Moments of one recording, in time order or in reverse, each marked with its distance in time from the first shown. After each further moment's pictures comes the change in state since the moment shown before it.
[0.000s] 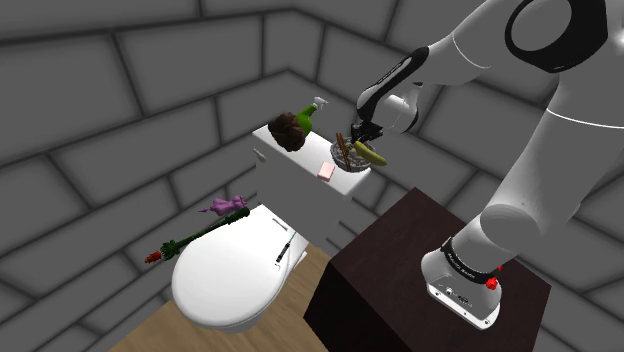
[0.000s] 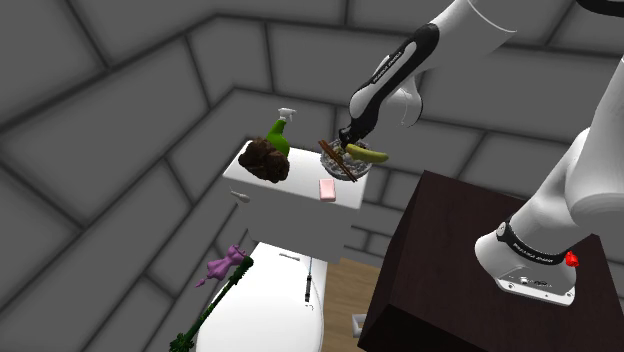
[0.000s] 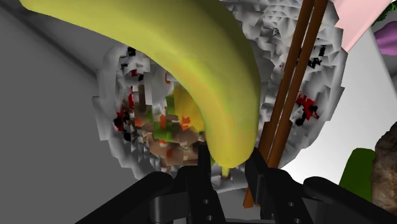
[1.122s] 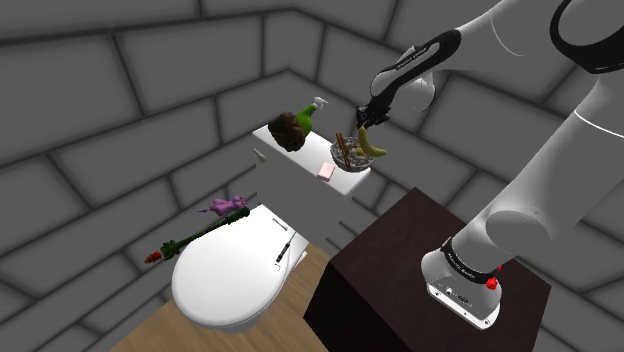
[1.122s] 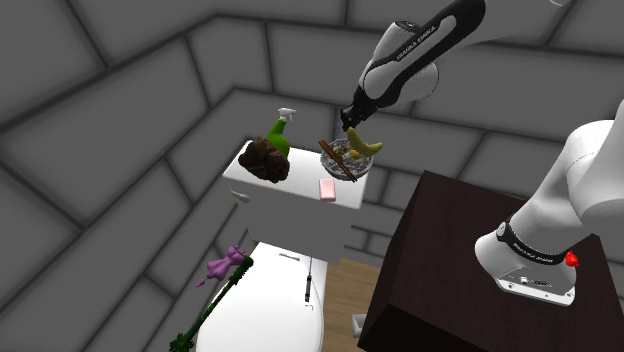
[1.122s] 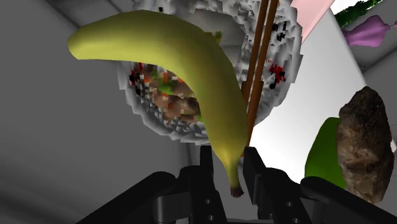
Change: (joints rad) arm 0.128 -0.178 -0.188 -0.013 -0.298 -0.164 0.248
